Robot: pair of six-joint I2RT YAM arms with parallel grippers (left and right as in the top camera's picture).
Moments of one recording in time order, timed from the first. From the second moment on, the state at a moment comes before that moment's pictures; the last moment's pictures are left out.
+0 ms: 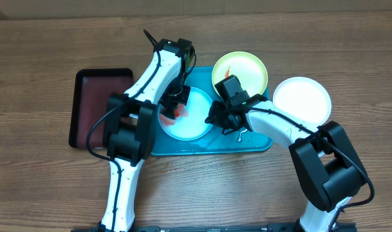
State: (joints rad) left arm -0.35 2.38 1.98 -1.36 -0.04 -0.14; right arm 0.52 1.92 1.15 -0.40 -0.19 0.80
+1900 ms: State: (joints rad) left arm -0.32 2.38 2.05 -1.33 -0.07 -0.23; right arm 0.52 1.92 1.15 -0.39 -0.19 0.81
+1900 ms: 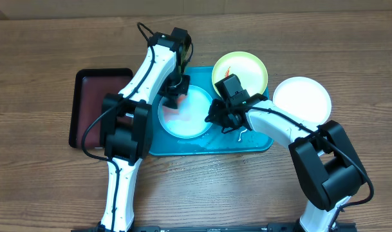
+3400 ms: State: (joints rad) left arm -0.37 2.38 2.06 -1.55 0.13 -0.07; right arm 0.52 1.92 1.15 -0.39 -0.19 0.80
